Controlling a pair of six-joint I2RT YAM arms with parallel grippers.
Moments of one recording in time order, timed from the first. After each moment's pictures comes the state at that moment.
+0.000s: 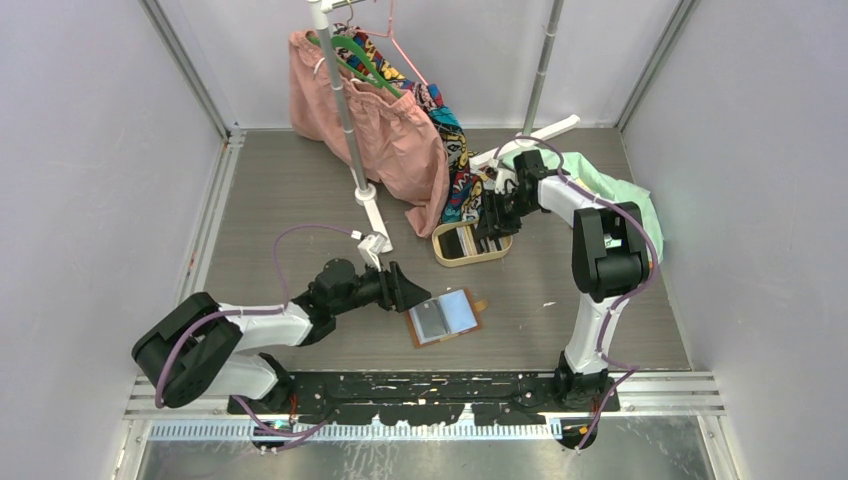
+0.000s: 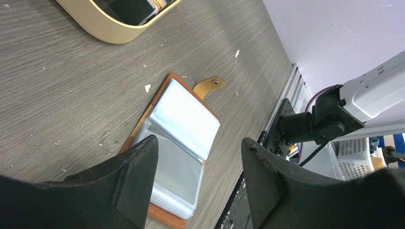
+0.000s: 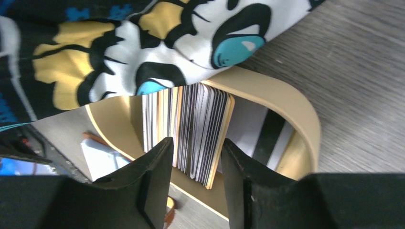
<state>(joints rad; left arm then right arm) -0.76 1.33 0.32 0.77 0.31 -0.73 0.17 1.94 1.34 -0.62 -0.55 0.01</state>
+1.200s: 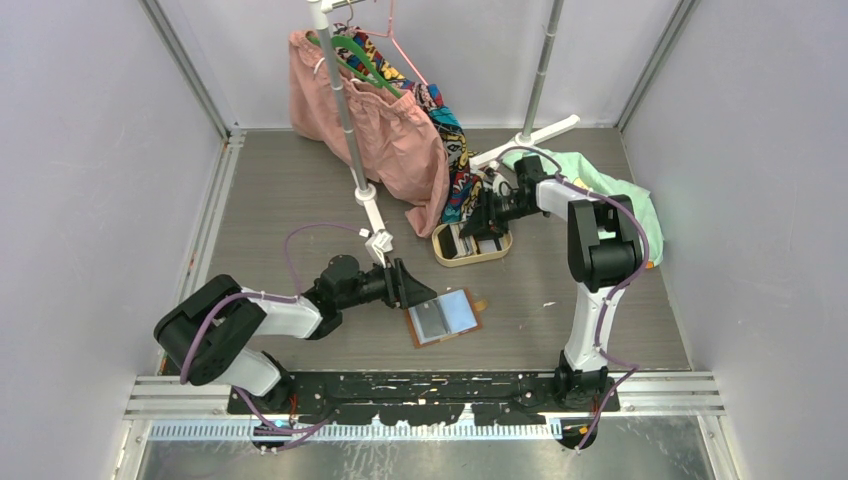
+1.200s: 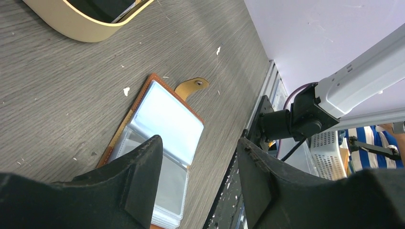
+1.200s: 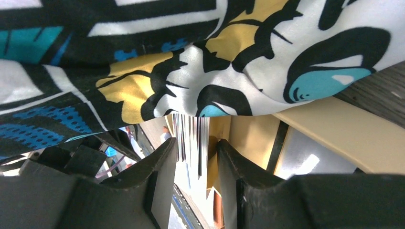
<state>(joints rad) -0.74 1.47 0.35 0.92 0.42 -0.82 0.14 2.03 1.33 -0.52 -0.93 0.20</state>
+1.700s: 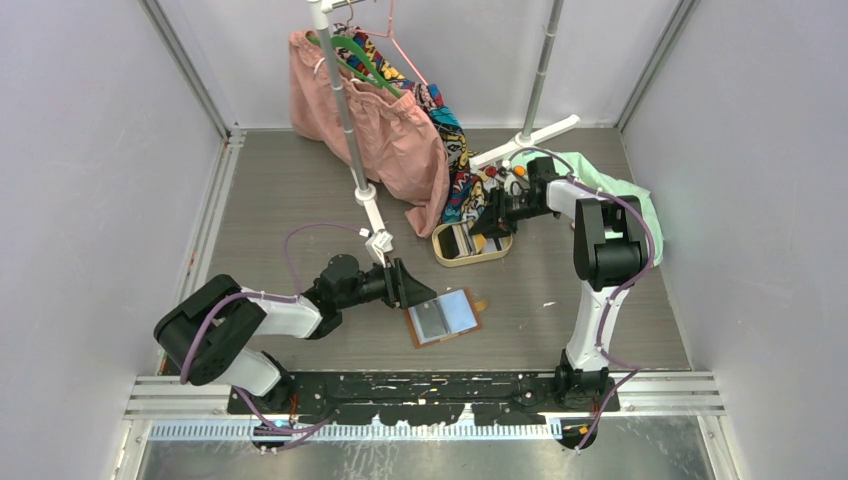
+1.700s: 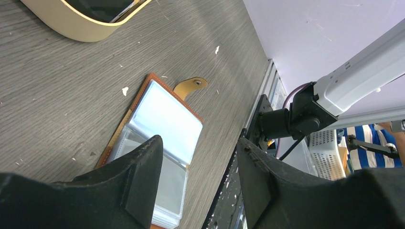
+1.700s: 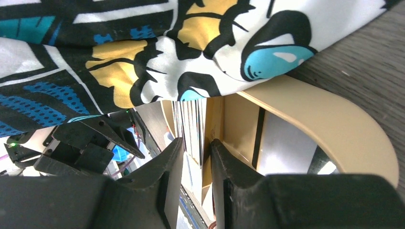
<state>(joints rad) -0.73 1.47 0.35 0.92 0.43 -0.82 0.08 2.03 1.32 -0.52 -0.99 0.22</state>
